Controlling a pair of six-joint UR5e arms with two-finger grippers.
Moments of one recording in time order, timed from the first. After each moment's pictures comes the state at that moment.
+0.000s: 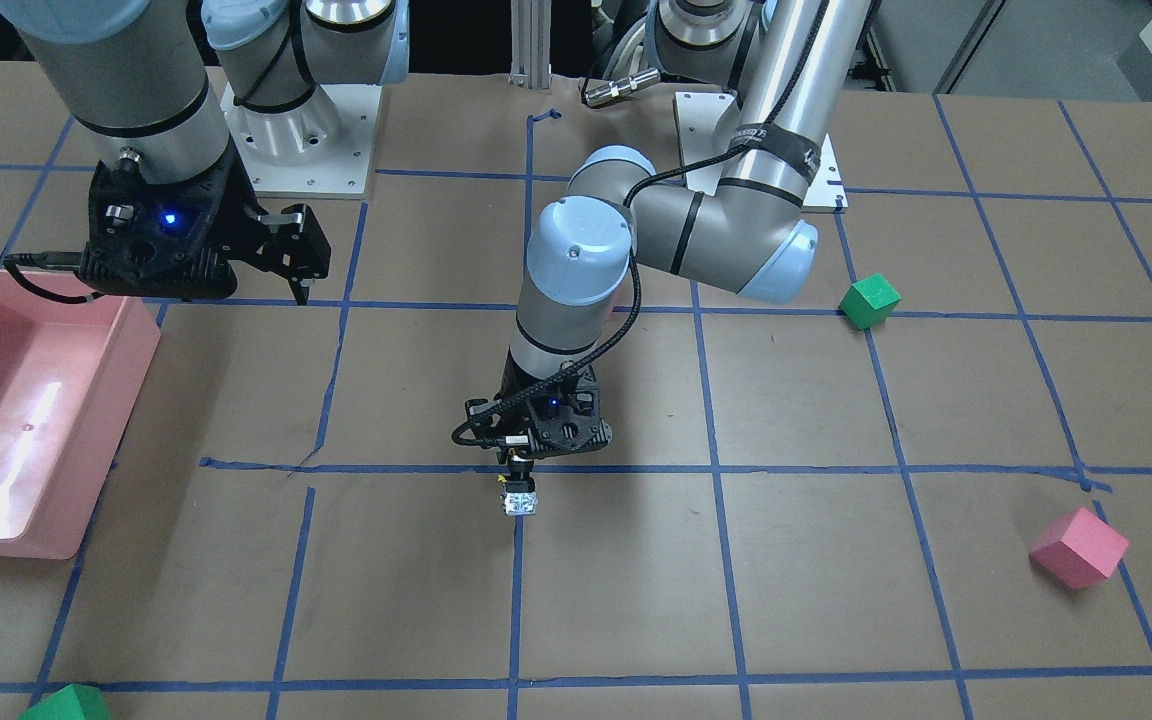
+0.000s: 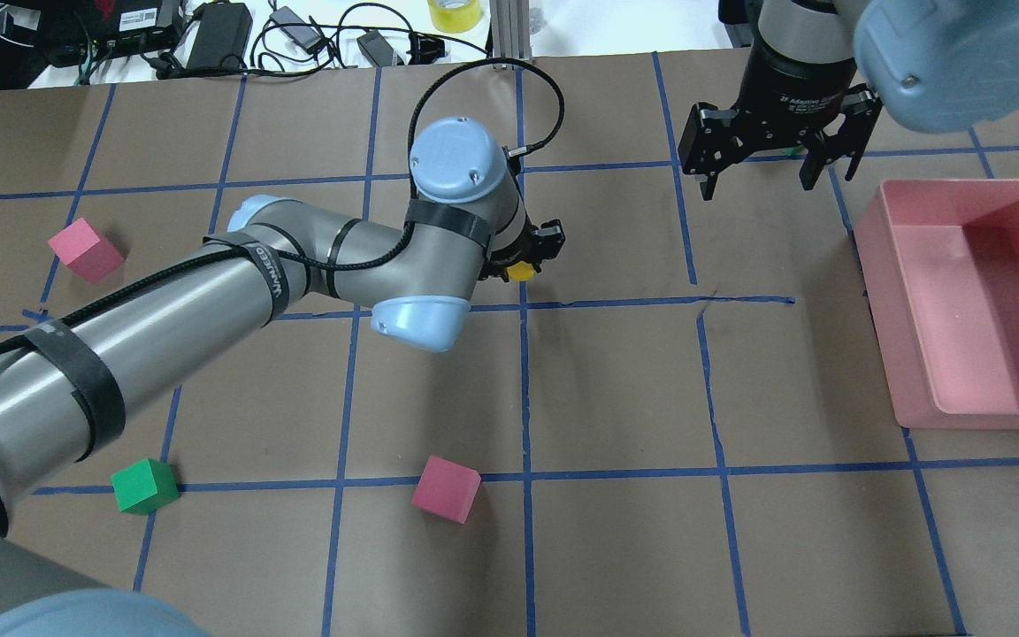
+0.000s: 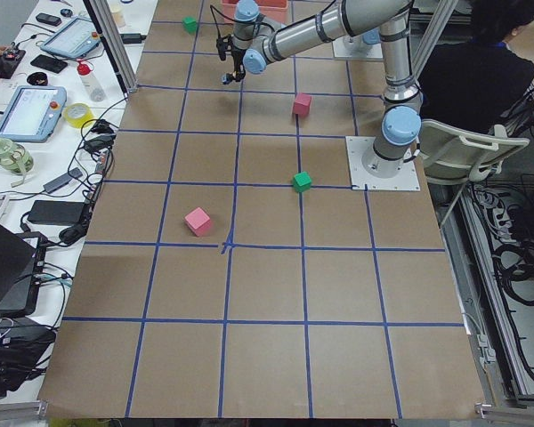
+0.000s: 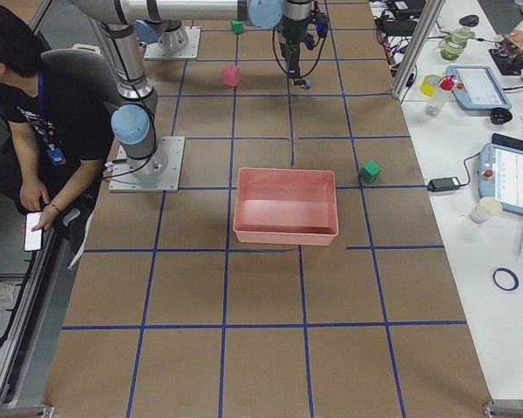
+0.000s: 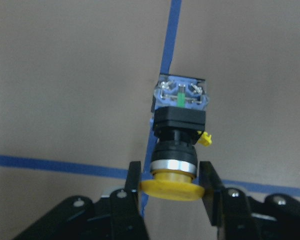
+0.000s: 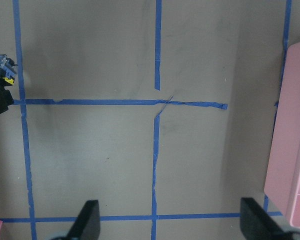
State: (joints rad) left arm -1.91 -2.02 -1.70 -0.85 1.42 -0.65; right arm 1.63 -1.48 1.51 -1.57 -1.63 0.03
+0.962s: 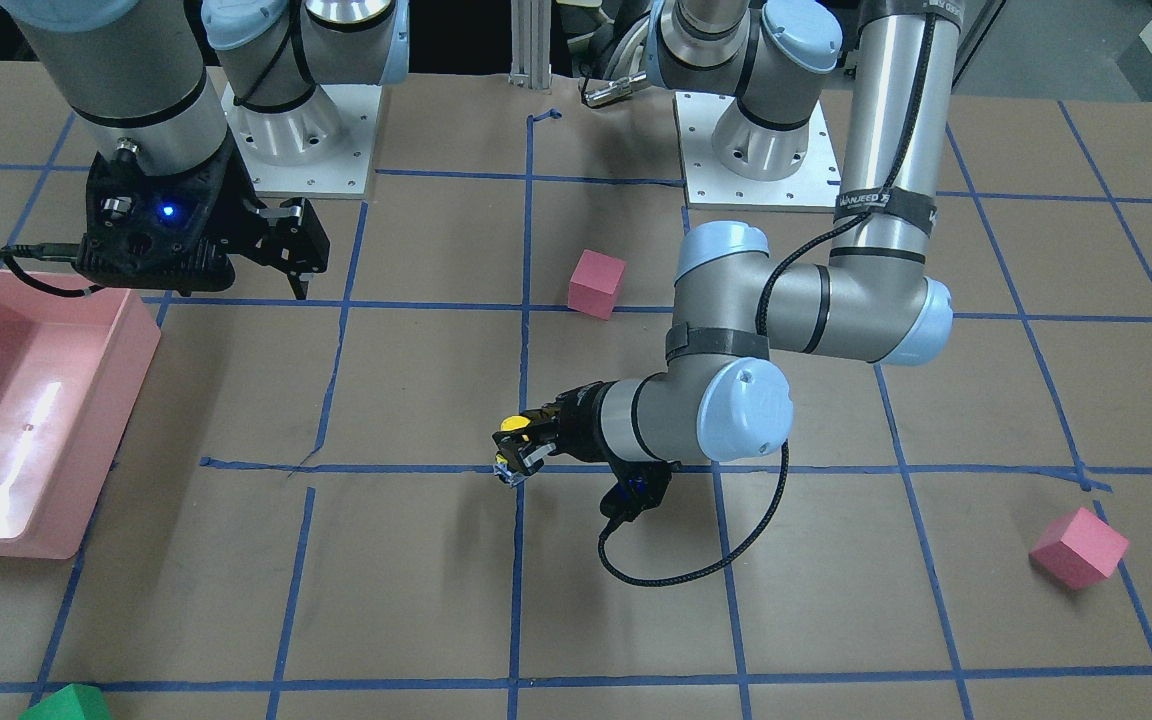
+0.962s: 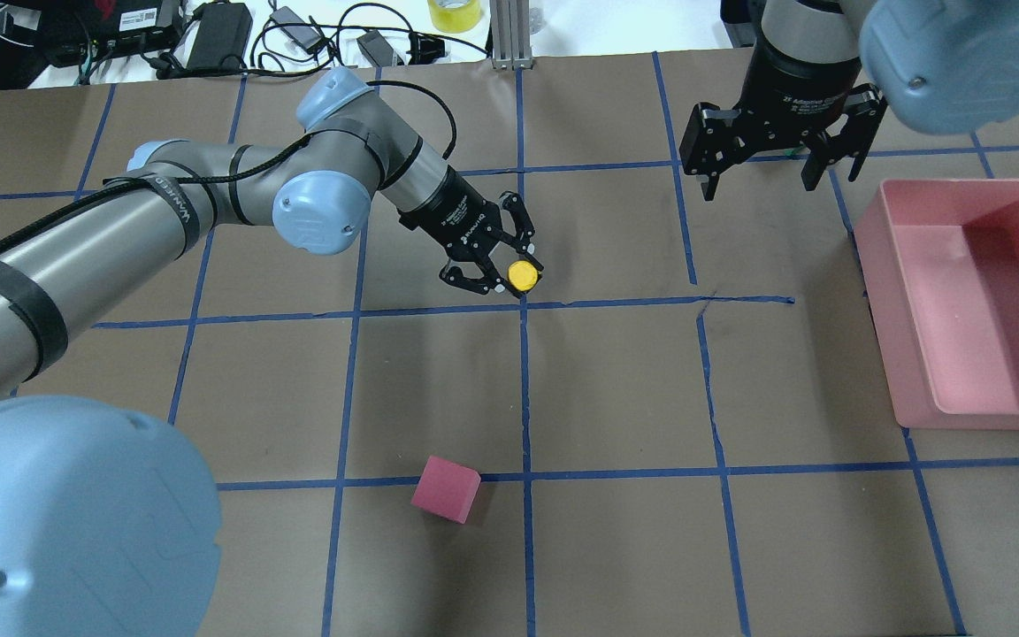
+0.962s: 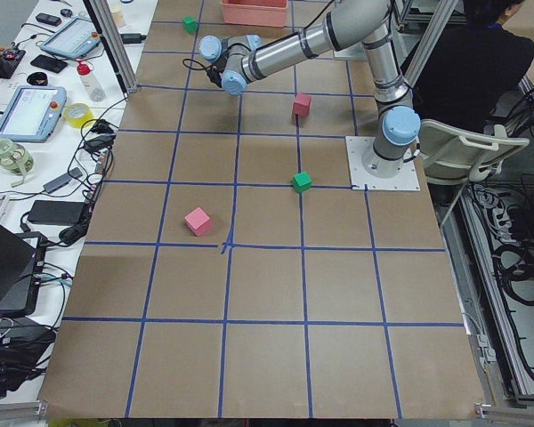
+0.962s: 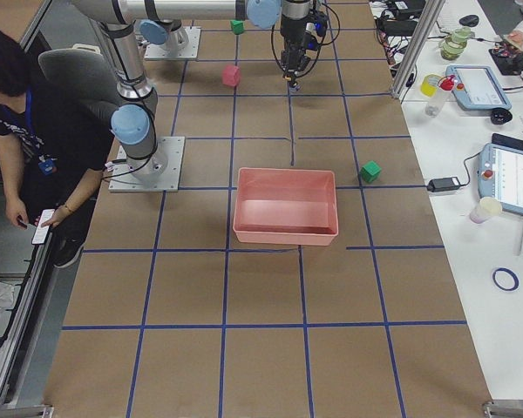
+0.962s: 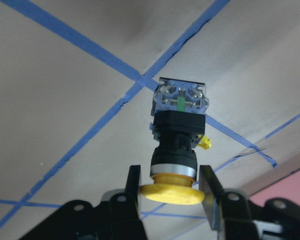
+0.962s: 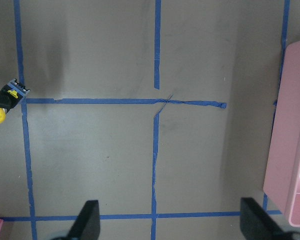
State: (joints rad) left arm -1.71 -2.12 -1.59 -1.28 0.87 -0.82; right arm 1.62 -1.48 1.51 -1.57 -1.63 0.03
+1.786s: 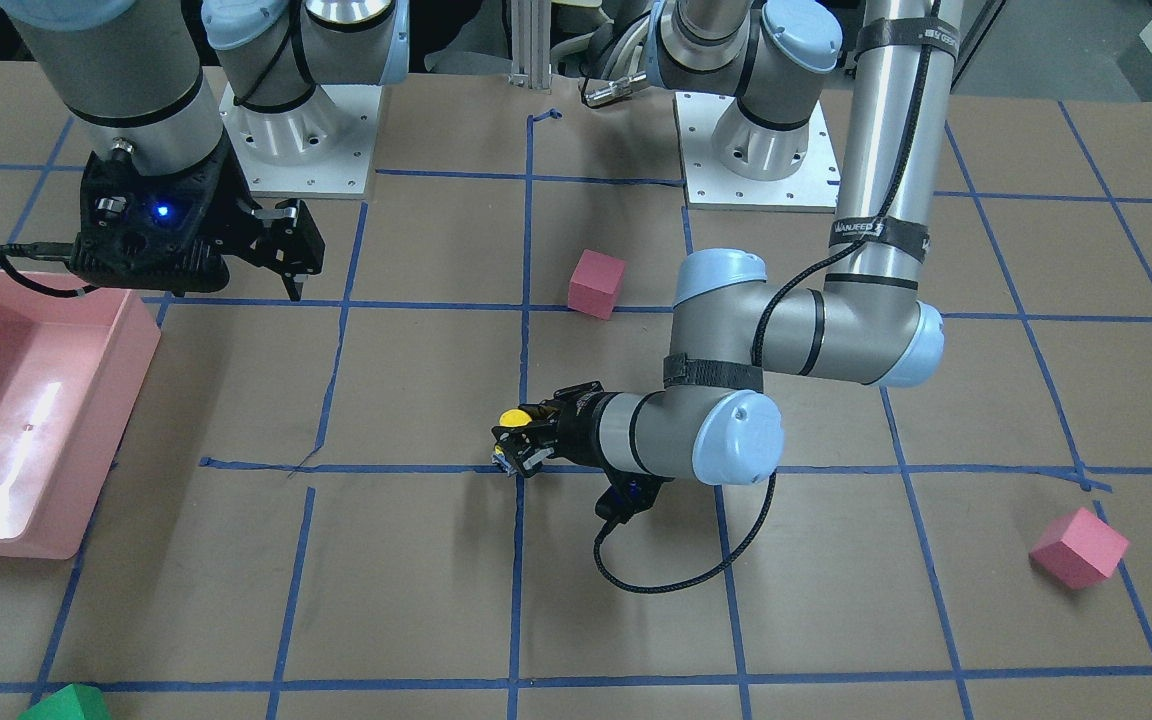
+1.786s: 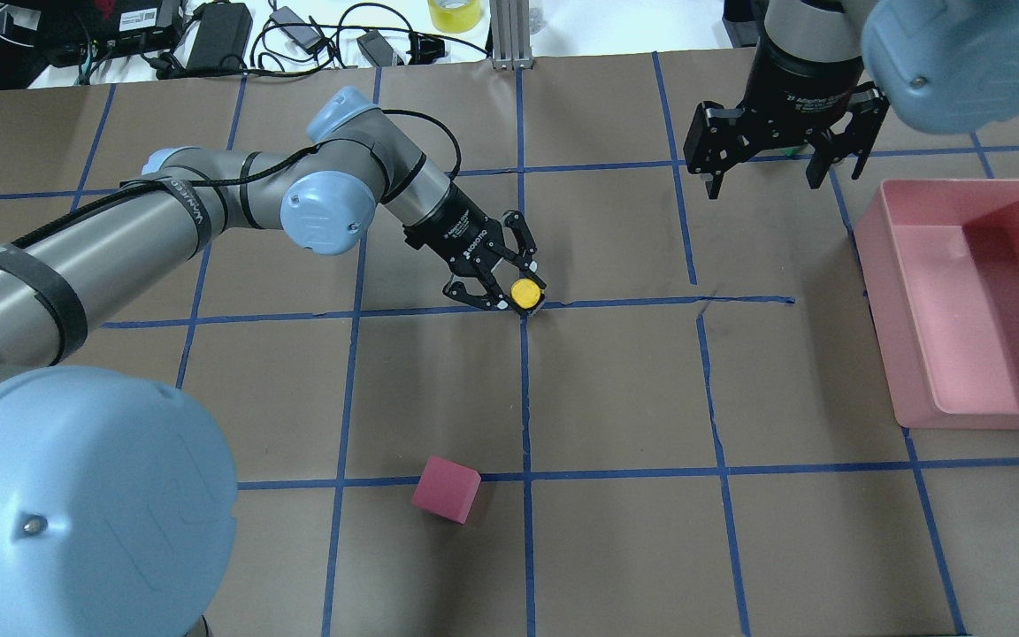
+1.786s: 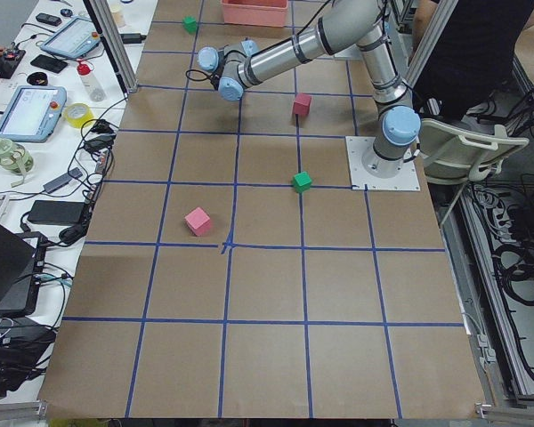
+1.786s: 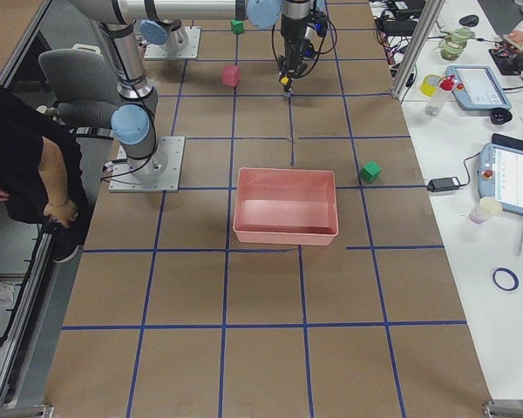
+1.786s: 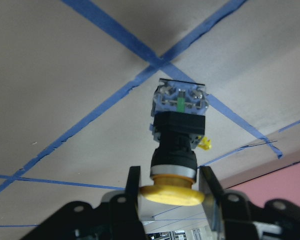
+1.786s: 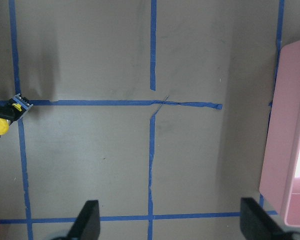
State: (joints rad) left arm -1.70 -2.15 -1.59 -1.34 0.86 -0.77; right arm 1.62 -1.48 1.51 -1.57 -1.64 0.03
